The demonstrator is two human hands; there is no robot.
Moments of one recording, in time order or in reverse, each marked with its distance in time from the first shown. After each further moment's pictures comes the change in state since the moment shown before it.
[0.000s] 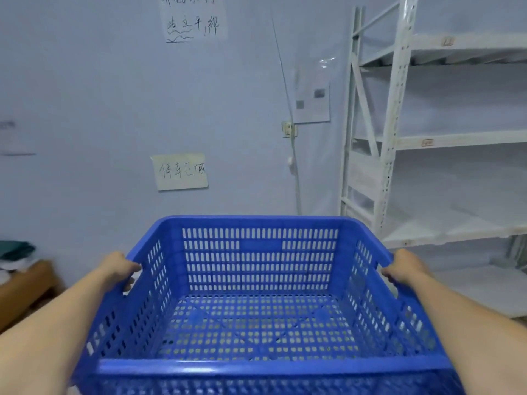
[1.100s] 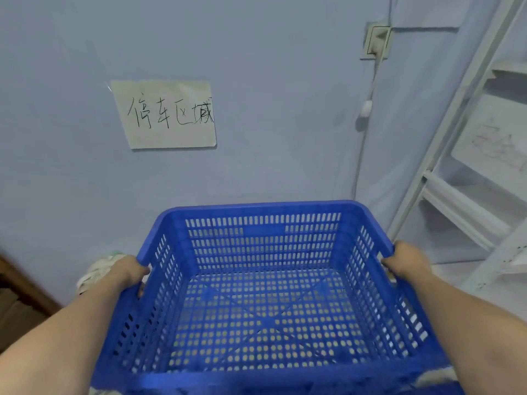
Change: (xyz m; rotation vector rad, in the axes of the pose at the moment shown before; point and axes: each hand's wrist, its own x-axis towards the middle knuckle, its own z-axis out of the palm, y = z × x) left_hand 0.453 0.004 0.130 0.328 -0.142 -0.142; right_hand 0.317 -0.246 0.241 -0.172 -0.129 0.047
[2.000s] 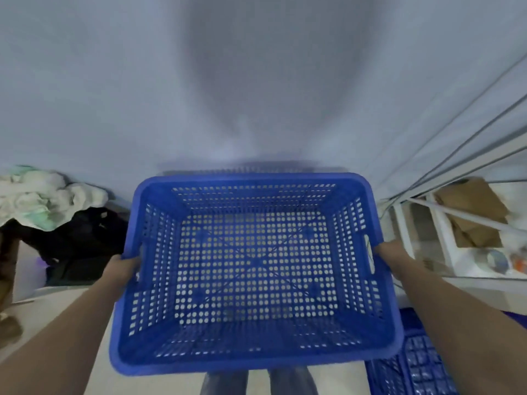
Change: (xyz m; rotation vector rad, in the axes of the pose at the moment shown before) left_hand 0.282 -0.100 0.247 -0.222 -0.223 -0.579; right_hand 0.214 -0.020 0.357 0.236 -0.509 0.591
